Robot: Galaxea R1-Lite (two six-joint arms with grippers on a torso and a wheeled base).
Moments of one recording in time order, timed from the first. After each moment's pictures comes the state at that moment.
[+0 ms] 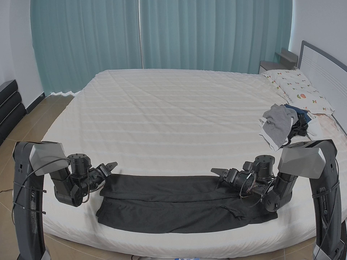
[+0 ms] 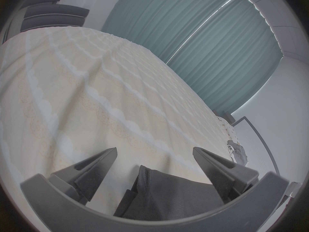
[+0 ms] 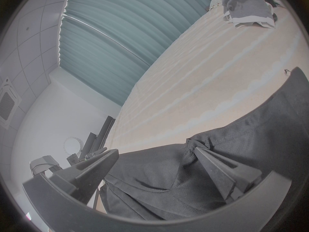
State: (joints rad) left arm -0.02 2.52 -0.83 -1.24 -0.18 -0.68; right arm 0.29 2.53 -0.80 -1.37 0.36 0.76
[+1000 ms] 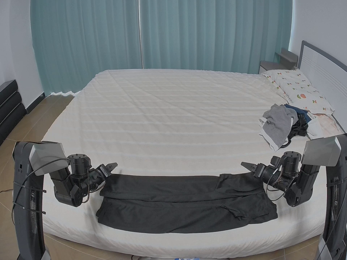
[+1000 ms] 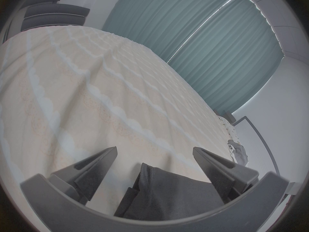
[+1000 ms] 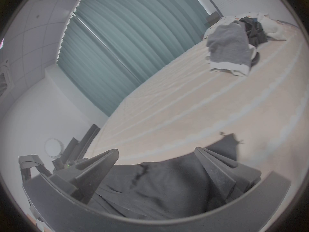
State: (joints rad) left arm -0.02 2.52 -0.83 -1.23 -0.18 -0.68; right arm 0.07 2.45 -0.65 -1.46 0.35 0.57
